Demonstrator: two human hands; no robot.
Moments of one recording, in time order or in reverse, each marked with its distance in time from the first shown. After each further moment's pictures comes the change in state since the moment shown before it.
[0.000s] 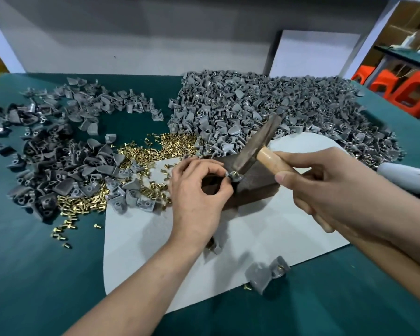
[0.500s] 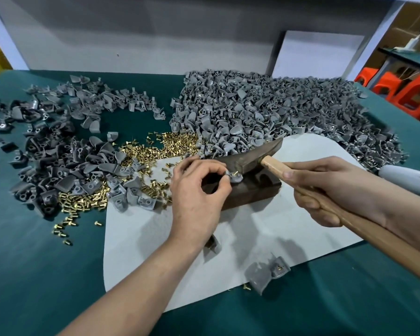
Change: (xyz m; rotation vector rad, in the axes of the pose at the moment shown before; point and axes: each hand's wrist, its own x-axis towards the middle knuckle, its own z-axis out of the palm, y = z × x) left_hand 0.000 -0.002 0.000 -0.001 0.002 -0.032; right_hand 0.020 0.027 -0.006 0.531 -0.249 0.221
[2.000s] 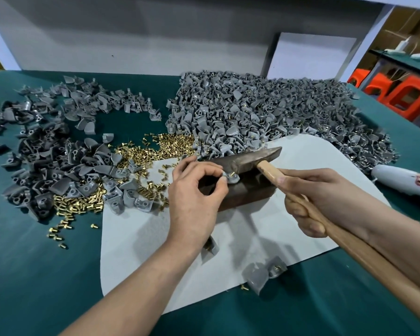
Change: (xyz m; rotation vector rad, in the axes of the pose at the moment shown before) left_hand -0.002 -0.002 0.000 -0.063 0.006 -0.003; right_hand -0.004 0.012 0.018 0.135 0.137 -0.002
